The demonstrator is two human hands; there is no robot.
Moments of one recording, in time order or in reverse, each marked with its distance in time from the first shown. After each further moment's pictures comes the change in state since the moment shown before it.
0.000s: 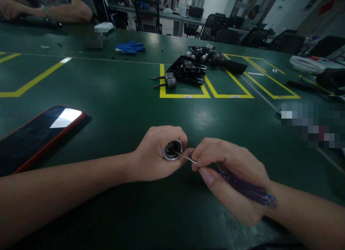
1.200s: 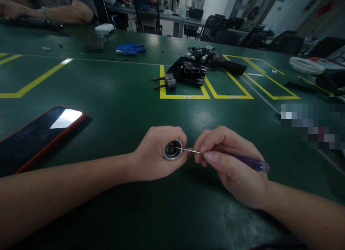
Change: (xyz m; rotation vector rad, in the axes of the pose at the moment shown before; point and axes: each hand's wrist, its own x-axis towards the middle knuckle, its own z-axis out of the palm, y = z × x) left_hand -0.002 0.001 0.000 0.024 -0.024 -0.059; right_hand -0.002 0.009 0.002 0.430 0.126 0.300
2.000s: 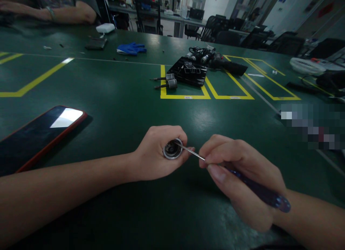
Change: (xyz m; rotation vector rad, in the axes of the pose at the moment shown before) left_hand 0.002 0.001 -0.001 -0.007 0.022 -0.007; right_hand -0.006 -0.016 0.007 -0.403 0.036 -0.280
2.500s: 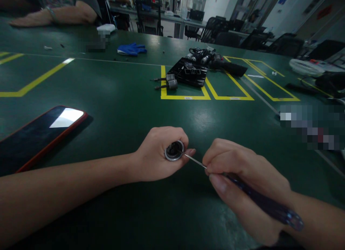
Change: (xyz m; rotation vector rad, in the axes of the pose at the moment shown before) left_hand 0.002 0.001 -0.001 0.034 -0.024 0.010; right_hand 0.004 -0.005 -0.006 -0.126 -0.137 -0.056
